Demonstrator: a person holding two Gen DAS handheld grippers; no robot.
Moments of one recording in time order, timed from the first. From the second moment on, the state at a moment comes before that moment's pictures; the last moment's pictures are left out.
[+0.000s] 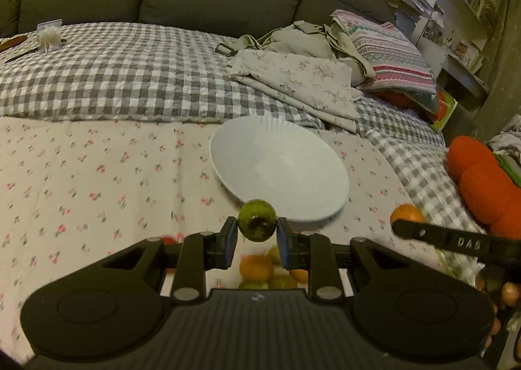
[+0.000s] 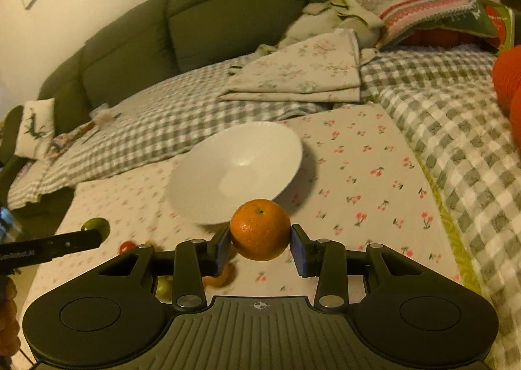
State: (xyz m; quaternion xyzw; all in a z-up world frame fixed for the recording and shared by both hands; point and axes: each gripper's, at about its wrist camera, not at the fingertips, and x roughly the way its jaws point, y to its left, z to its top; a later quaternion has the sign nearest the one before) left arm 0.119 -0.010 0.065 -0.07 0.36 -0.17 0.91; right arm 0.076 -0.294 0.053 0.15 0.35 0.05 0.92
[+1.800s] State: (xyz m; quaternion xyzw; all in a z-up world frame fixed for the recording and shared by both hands) left arm 0.176 -0.037 0.039 0.03 0.33 -0.15 0.93; right arm 0.152 -0.271 0.049 0.12 0.32 0.03 0.94
